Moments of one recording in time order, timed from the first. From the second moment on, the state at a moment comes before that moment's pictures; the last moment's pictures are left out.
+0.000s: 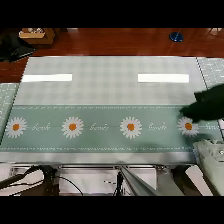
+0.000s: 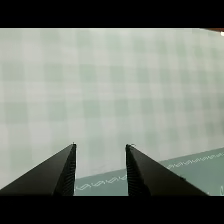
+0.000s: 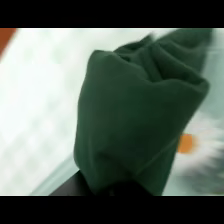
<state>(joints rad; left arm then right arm) 0.28 -1.30 1.55 0.86 -1.28 -1.32 -1.05 -0.91 1.25 -0.97 1.64 1.56</state>
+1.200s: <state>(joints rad) 0.28 -1.59 1.55 0.87 -1.06 -1.18 -1.28 -0.85 0.53 -2.39 1.64 1.52</state>
